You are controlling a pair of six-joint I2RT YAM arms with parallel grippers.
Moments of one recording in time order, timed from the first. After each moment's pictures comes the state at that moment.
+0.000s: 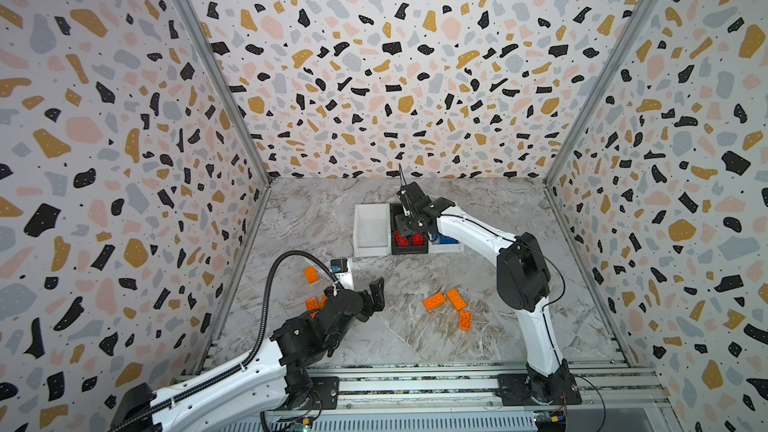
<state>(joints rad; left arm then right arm) -0.97 0.72 0.45 -0.27 -0.54 -0.75 0.71 2.19 1.92 -0.69 0.15 0.29</state>
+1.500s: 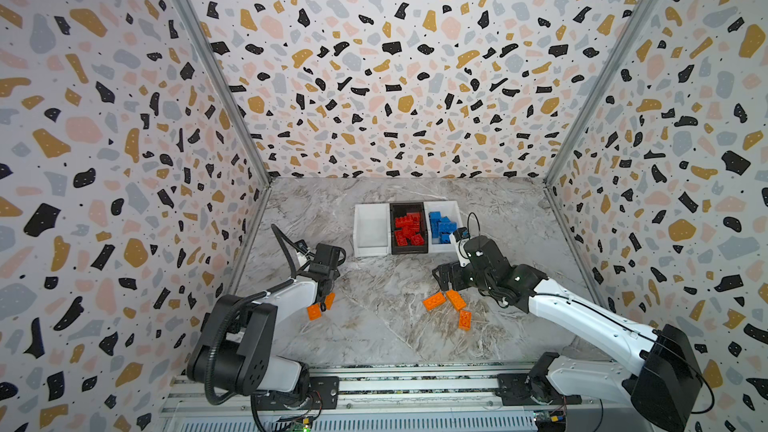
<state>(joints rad) -0.24 1.46 0.60 -0.16 -0.53 -0.65 0.73 1.17 0.82 -0.42 0.04 0.38</state>
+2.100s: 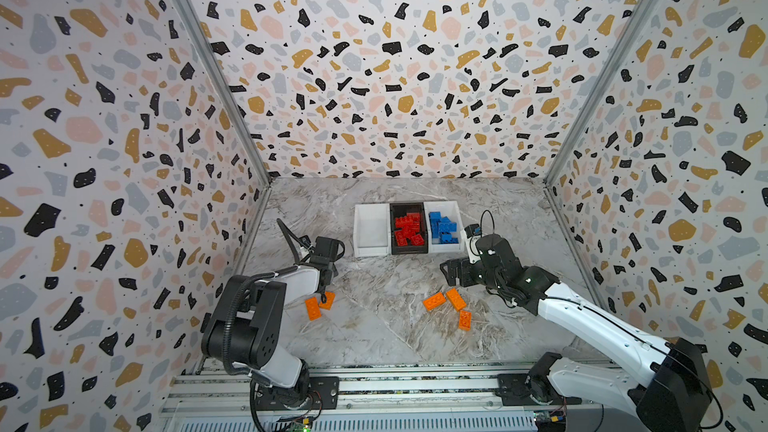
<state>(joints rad) -0.20 1.56 0.65 -0.14 -0.43 -0.61 0.67 1.12 0.80 -0.41 0.03 0.39</state>
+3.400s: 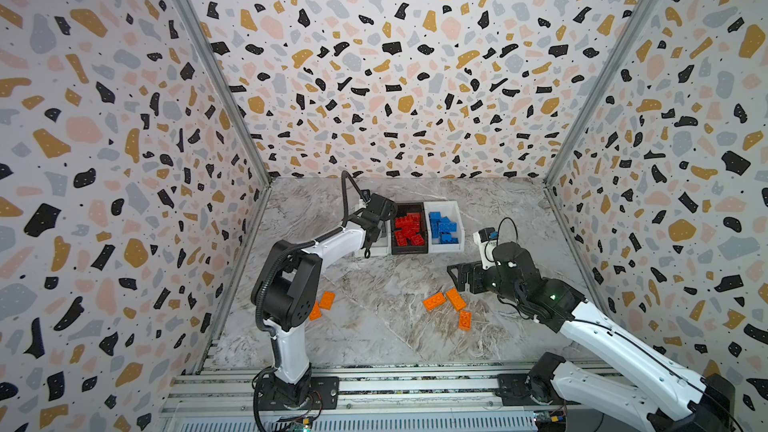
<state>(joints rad) -0.49 1.88 1.34 -0.37 -0.43 -0.47 0.71 0.92 0.78 -0.50 0.05 0.46</state>
